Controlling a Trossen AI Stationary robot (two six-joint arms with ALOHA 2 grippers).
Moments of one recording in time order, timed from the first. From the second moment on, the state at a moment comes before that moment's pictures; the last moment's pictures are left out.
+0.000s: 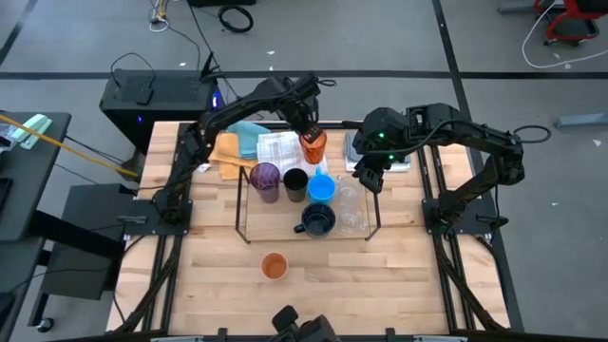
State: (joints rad) left arm 0.54 2.25 2.28 -1.20 0.12 -0.17; right arm -0.11 1.45 1.81 -1.35 -0.10 0.34
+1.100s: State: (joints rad) left arm -0.04 1.79 2.28 -1.57 -0.29 -0.47; right arm -0.11 1.45 1.81 -1.36 -0.03 0.40
